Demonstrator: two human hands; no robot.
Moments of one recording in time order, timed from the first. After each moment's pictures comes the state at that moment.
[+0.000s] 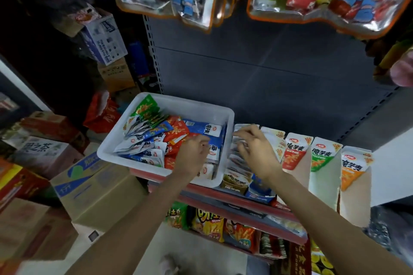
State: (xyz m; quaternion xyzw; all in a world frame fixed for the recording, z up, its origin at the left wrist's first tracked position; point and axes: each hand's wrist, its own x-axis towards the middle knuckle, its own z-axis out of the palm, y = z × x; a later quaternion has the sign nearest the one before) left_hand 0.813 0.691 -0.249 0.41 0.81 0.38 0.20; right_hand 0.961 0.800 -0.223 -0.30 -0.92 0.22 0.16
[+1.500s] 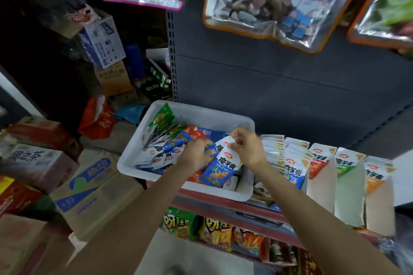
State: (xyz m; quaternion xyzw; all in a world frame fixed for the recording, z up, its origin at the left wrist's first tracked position) left_hand 0.719 0.686 -0.258 0.47 0.79 0.28 0.26; right_hand 0.851 0.778 -0.228 -0.42 -0.80 0.39 0.18
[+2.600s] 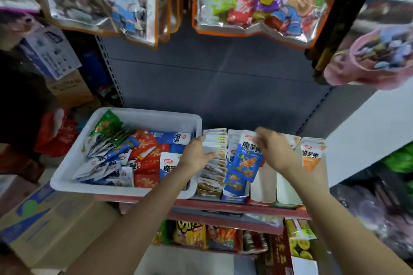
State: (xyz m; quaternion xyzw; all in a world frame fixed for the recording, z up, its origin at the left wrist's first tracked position) left_hand 0.847 0.762 -0.246 0.46 0.77 0.29 0.32; right_hand 1.039 0.850 -0.197 -0.45 -0.87 0.15 0.13
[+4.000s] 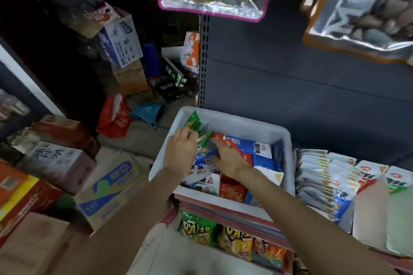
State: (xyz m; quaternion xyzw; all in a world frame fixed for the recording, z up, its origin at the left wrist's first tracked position) left_hand 0.614 0.637 -0.259 0.52 0.85 0.10 -0.05; right_hand 0.728 0.740 -0.267 -0.32 -0.88 0.34 -0.03
